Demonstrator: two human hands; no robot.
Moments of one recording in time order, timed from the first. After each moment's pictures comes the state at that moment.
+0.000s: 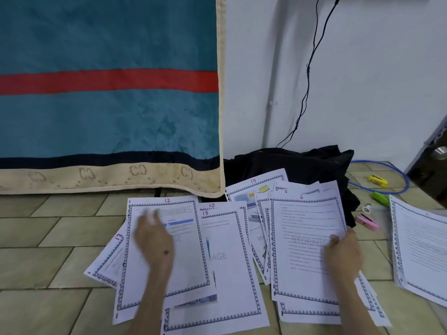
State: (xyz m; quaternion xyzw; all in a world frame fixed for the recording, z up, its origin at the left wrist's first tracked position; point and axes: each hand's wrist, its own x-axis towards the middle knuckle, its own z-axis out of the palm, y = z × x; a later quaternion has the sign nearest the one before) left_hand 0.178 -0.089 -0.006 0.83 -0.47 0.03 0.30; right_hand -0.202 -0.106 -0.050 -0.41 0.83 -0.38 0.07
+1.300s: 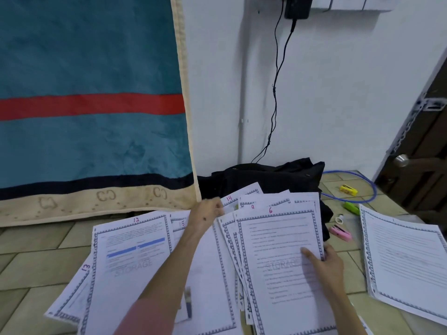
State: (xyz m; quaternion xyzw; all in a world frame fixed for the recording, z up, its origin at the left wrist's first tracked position) left_hand 0.057 -0.222 0.038 0.62 -0.75 -0.15 0.19; right_hand -0.226 -0.095 -0.032 -0.38 0.67 -0.56 0.30
